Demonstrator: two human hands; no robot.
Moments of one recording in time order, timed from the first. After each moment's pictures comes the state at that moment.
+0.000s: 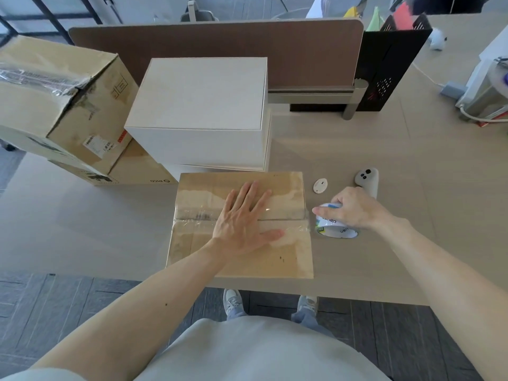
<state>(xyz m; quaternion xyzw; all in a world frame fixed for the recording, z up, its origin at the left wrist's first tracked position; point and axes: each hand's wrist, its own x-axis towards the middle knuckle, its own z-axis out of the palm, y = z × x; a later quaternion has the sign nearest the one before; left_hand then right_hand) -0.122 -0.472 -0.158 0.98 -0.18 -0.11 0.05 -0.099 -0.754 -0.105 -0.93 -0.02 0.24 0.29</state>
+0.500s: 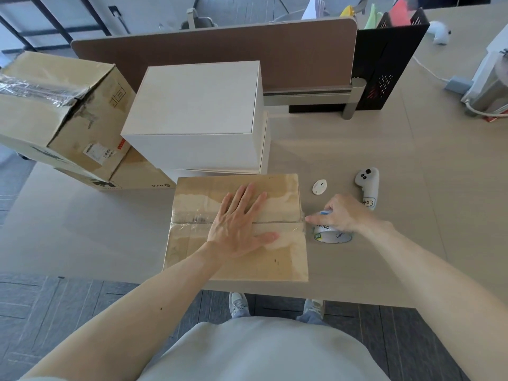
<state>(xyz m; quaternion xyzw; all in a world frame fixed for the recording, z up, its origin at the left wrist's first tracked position) -0.122 -0.474 -0.156 0.98 -0.18 -0.12 0.03 -0.089 -0.759 -0.143 -0.92 -0.03 0.28 0.26</state>
